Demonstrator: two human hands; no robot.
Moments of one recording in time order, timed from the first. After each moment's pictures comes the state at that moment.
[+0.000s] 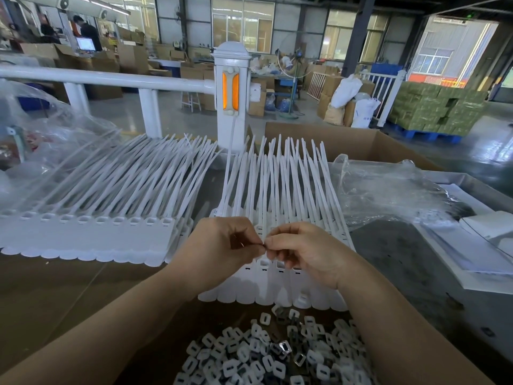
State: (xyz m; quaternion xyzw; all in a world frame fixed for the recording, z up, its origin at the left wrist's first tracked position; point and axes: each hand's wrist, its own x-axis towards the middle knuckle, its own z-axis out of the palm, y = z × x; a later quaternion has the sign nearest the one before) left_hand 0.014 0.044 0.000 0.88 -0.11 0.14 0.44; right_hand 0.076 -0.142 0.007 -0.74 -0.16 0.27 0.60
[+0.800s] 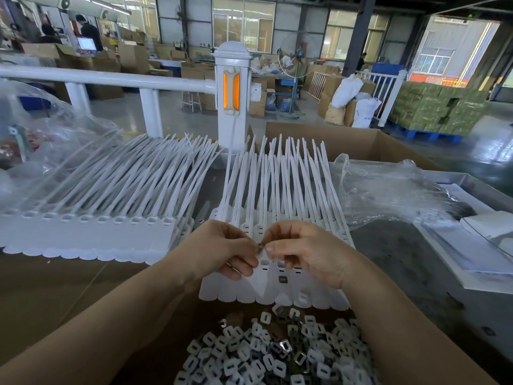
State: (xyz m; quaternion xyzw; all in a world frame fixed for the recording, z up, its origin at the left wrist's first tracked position) left_hand 0.019 0.048 0.012 0.78 0.04 -0.10 0.62; right_hand 0.077 -0.148 0.006 -0.73 -0.22 0.27 0.58
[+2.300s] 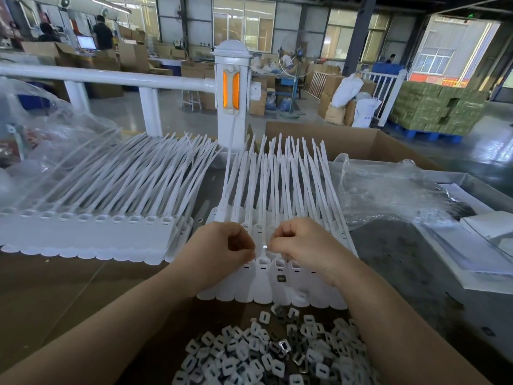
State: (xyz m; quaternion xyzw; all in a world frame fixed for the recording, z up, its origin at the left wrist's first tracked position) left_hand 0.023 0.044 -0.008 0.91 -0.01 0.06 0.40; right_hand 0.074 -0.137 0.009 -0.87 -0.15 0.14 0.44
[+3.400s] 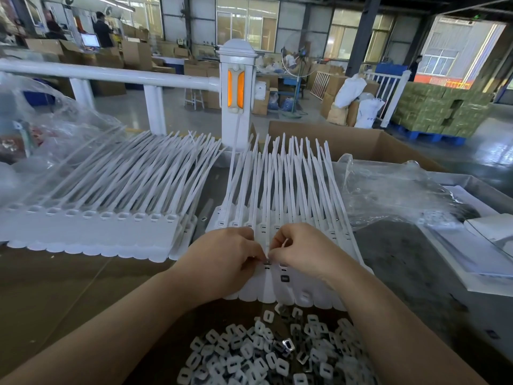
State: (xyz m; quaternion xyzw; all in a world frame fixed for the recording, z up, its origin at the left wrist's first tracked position) left_hand 0.013 0.048 -0.008 0.96 -0.23 0.12 0.15; right_hand 0.067 -0.128 0.008 -0.93 -0.16 0.13 0.31
